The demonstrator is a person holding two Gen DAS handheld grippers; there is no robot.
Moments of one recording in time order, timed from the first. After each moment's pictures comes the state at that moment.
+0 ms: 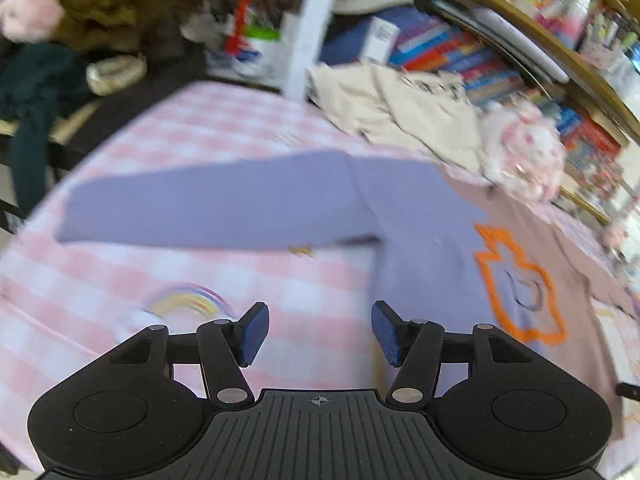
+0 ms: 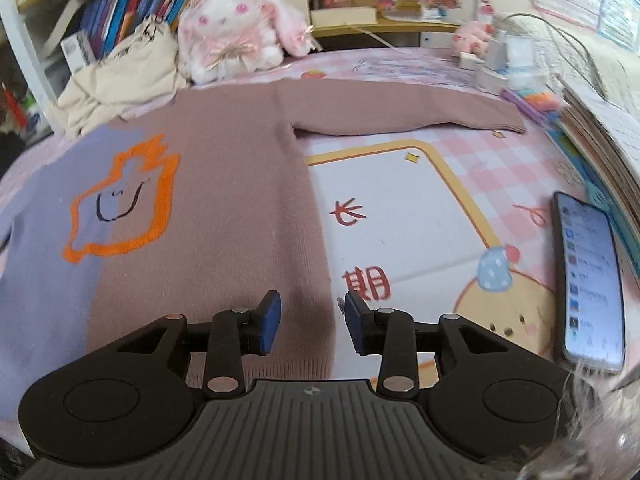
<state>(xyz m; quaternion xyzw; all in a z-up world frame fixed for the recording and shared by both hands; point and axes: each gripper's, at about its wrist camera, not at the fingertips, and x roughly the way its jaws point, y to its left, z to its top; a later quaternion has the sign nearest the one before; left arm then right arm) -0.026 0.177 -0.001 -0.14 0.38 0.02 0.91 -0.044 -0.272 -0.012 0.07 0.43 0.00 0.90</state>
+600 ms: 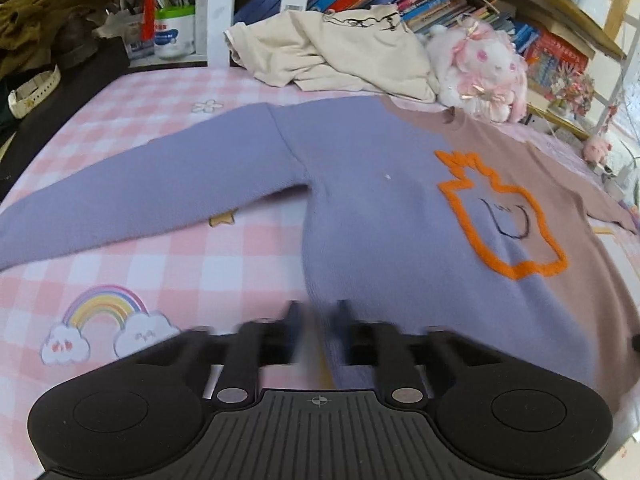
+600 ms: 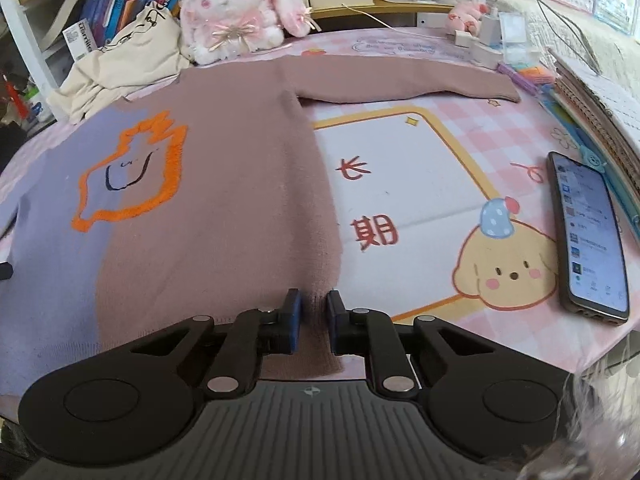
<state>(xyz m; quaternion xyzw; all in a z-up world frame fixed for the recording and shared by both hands) 0.002 0.134 -0.029 -0.06 0.42 -0.04 0.90 -0.063 -0.261 -0.022 0.08 0.45 0.00 0.89</state>
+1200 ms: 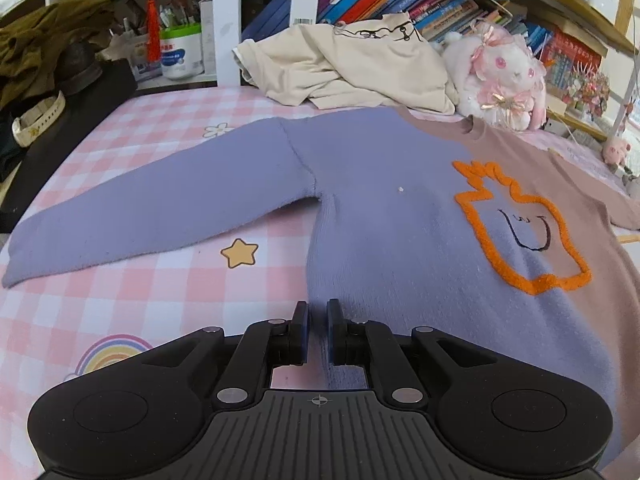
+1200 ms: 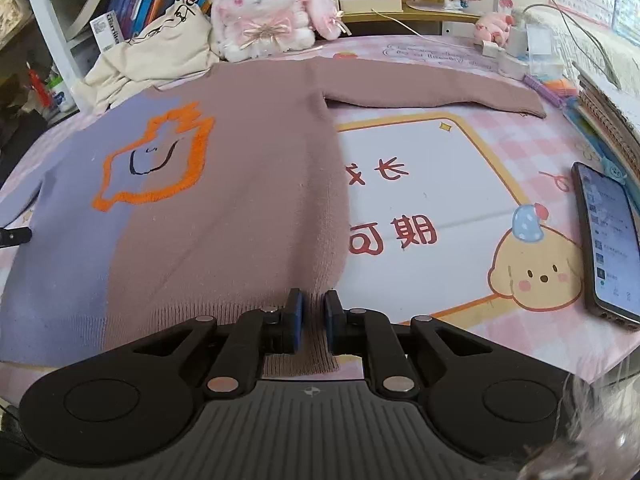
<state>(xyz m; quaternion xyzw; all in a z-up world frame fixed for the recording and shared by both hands) 0.018 0.137 -0.031 -0.03 0.41 -0.02 0.91 -0.069 -0.244 -0.026 0.05 0.44 0.03 0.90</state>
